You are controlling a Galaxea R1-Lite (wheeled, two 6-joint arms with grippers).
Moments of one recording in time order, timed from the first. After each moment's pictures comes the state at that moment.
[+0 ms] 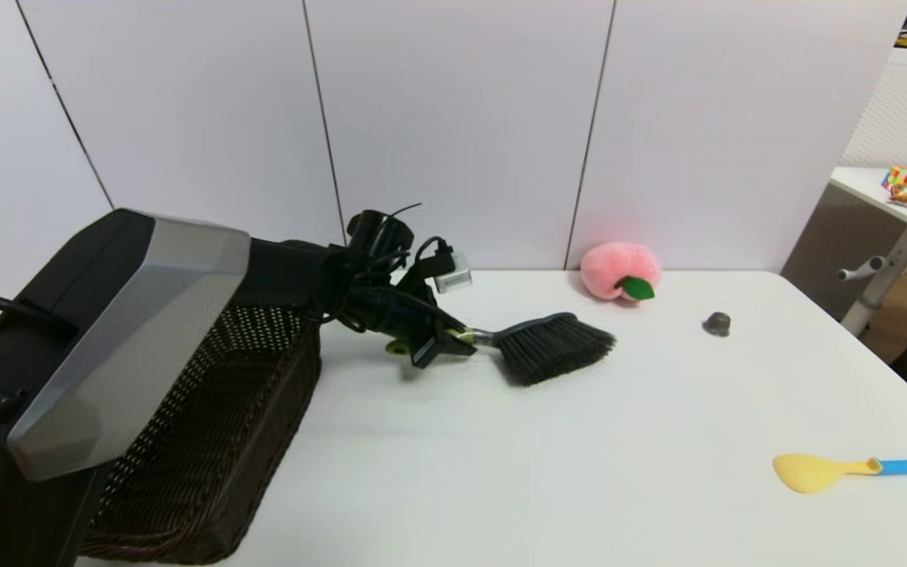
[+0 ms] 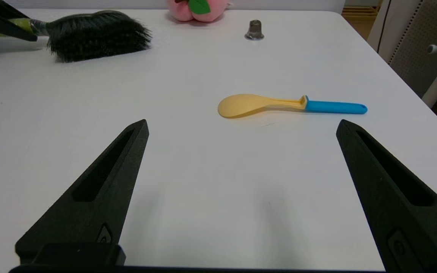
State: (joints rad) left arm -0.48 2.33 -1.78 0.23 -0.64 0.73; right arm 0.00 0.00 0.00 0.01 0.00 -0.01
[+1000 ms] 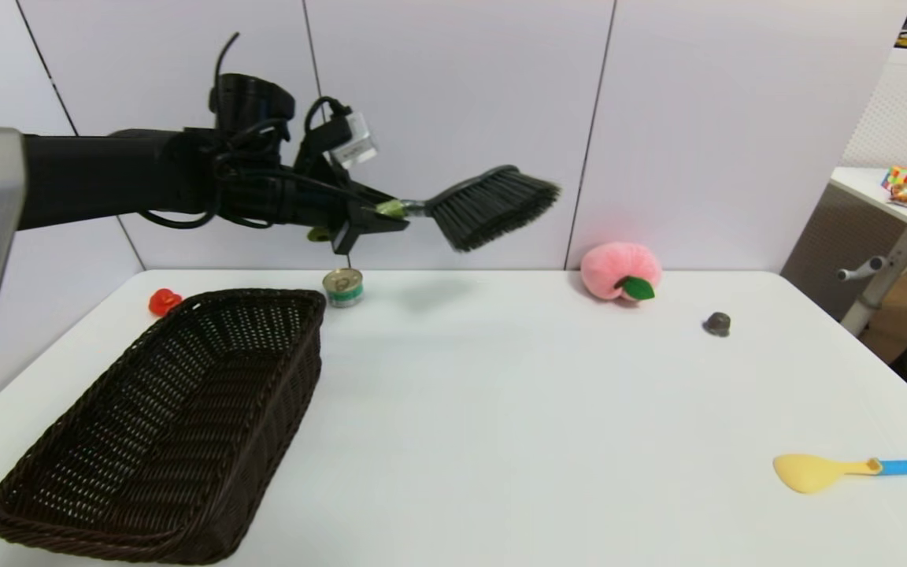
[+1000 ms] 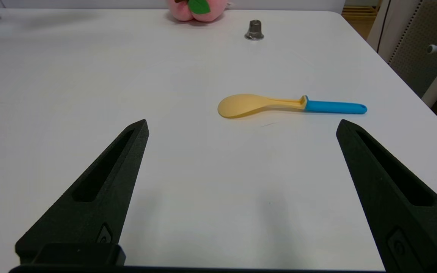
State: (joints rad) left arm -0.28 2.10 -1.90 0.24 -0.68 0.82; right arm 0.00 0.00 0.00 0.01 0.00 -0.01
